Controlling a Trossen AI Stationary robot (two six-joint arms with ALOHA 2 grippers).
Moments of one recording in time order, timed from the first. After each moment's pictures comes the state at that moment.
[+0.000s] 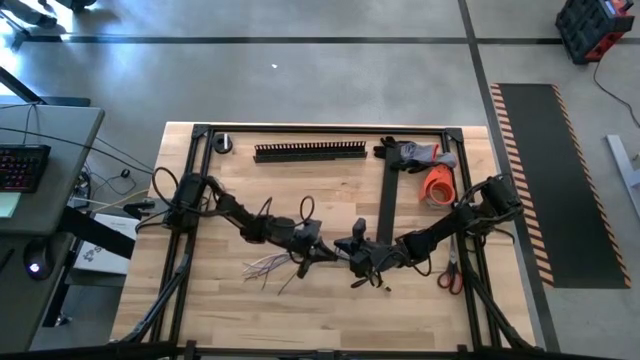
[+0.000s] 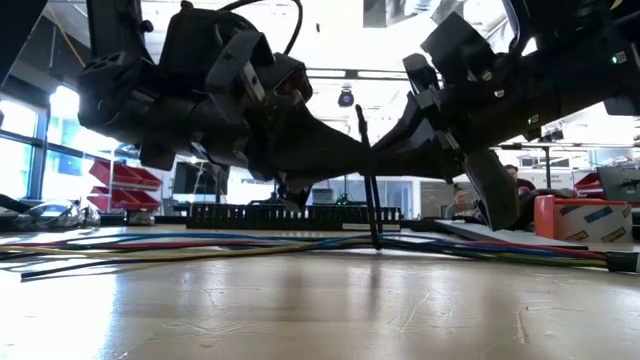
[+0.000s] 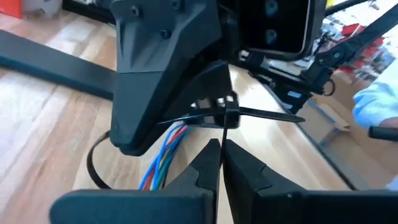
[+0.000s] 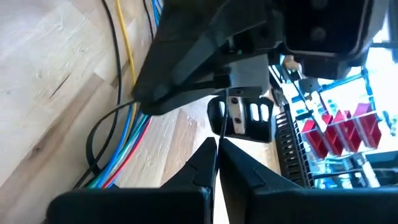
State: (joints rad) left arm -0.18 2.07 0.72 1.17 0.12 -0.38; right arm 0.42 1.84 0.68 0.68 0.66 -0.67
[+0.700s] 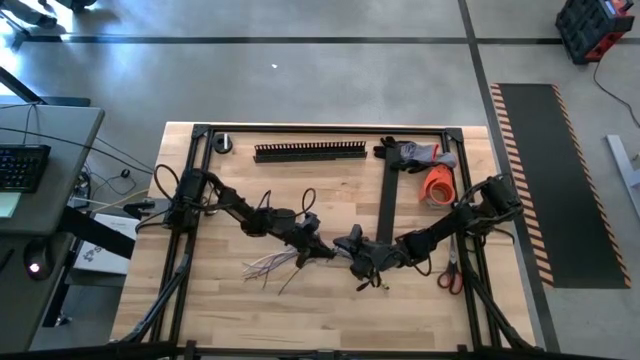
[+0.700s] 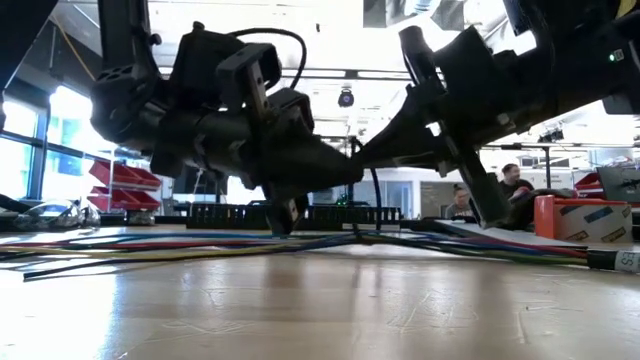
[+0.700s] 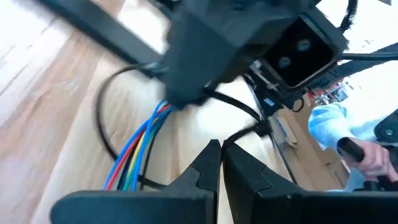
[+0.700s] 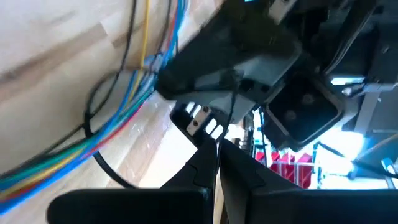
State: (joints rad) left arm -0.10 2.07 0.69 1.17 0.28 -0.68; right arm 0.43 1.84 0.68 0.71 0.66 -1.10
